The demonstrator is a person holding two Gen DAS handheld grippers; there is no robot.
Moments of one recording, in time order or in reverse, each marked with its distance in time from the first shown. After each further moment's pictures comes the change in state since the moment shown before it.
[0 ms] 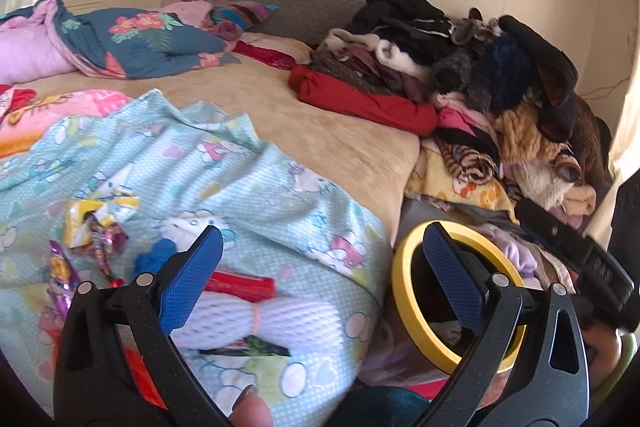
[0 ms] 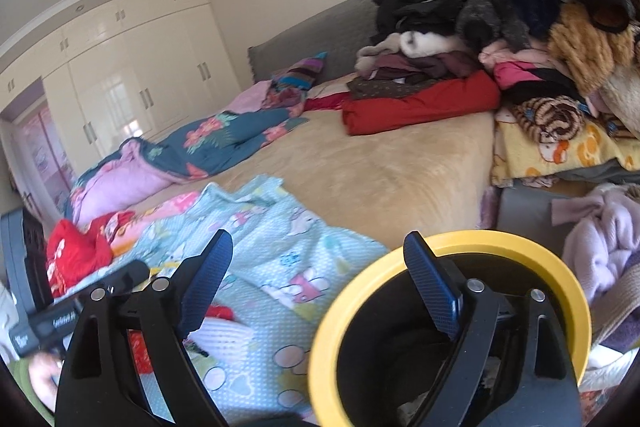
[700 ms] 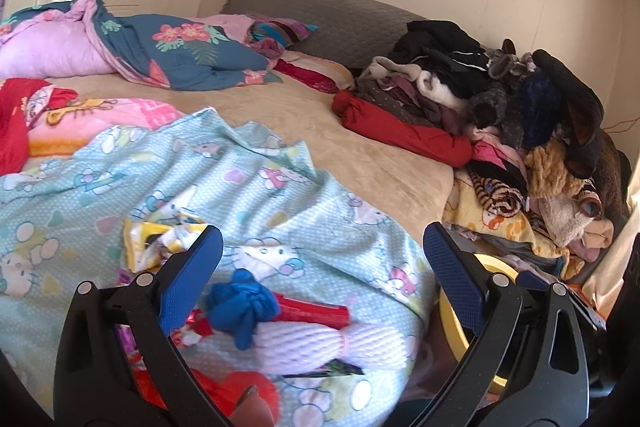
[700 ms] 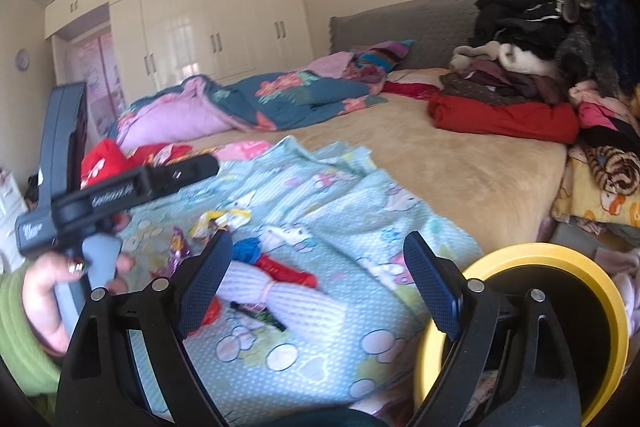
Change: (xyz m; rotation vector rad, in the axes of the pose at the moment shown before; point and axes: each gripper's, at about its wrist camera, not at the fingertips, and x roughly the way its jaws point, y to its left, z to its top) left arm -0.023 0.060 0.023 -0.068 -0.066 0.093; right arm 0.022 0.106 -0.033 -0.259 0.091 0.167
